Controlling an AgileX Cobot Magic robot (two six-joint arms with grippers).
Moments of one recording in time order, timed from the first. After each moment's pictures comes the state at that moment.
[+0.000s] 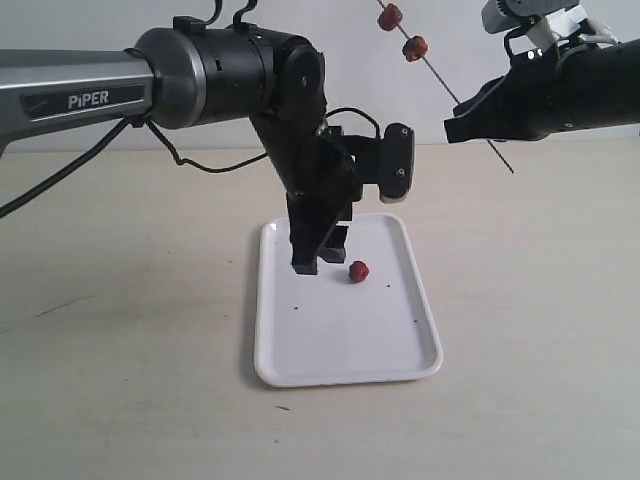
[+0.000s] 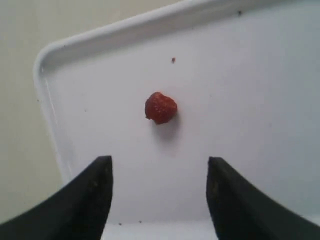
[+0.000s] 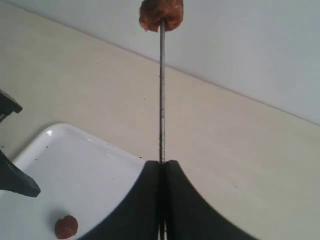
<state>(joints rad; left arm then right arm) -0.71 2.23 -1.87 -0.07 0.93 1.18 0.01 1.66 -1.06 1.33 0.34 -1.52</state>
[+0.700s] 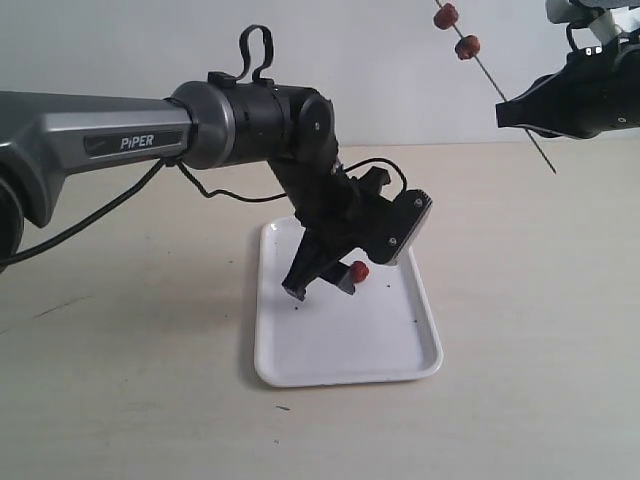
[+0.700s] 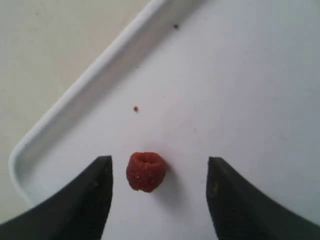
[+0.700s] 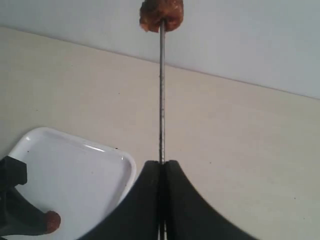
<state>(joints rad) -0.71 2.33 -1.87 -0.22 0.85 1.71 -0.14 1.66 -1.06 1.30 0.44 -1.43</state>
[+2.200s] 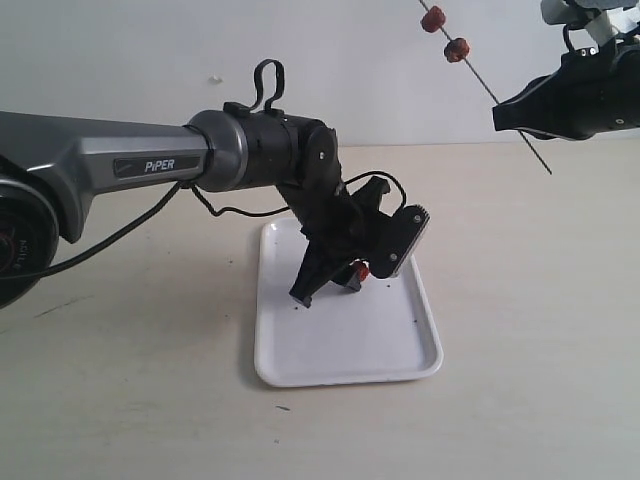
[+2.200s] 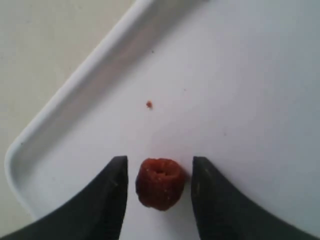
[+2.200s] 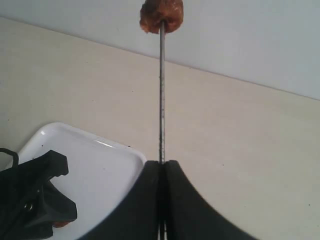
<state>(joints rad) -0.71 2.39 -1.87 -0.19 0.73 1.71 -0.14 1.66 -1.06 1.31 0.48 -1.46</state>
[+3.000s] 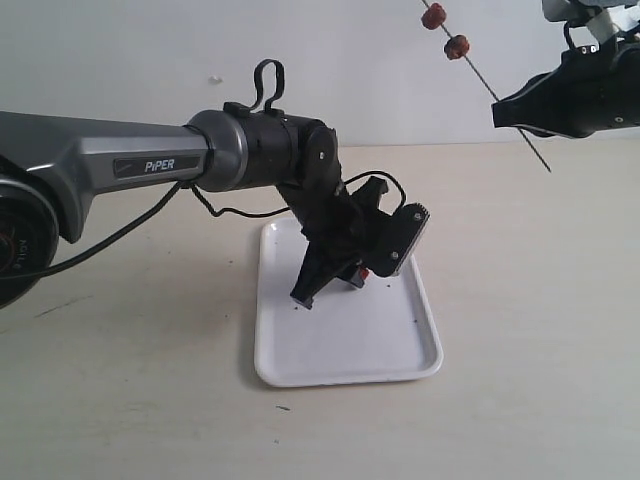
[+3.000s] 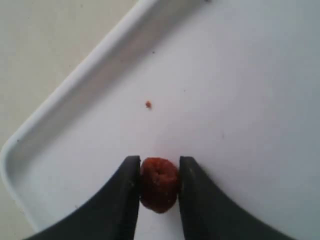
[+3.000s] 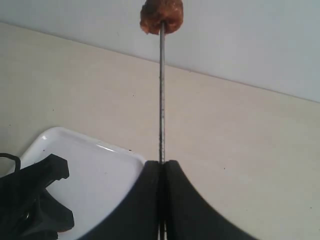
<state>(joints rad) -0.71 2.39 -1.87 -0.19 0.73 1.68 -0.14 1.66 -1.06 1.34 0.48 -1.48</state>
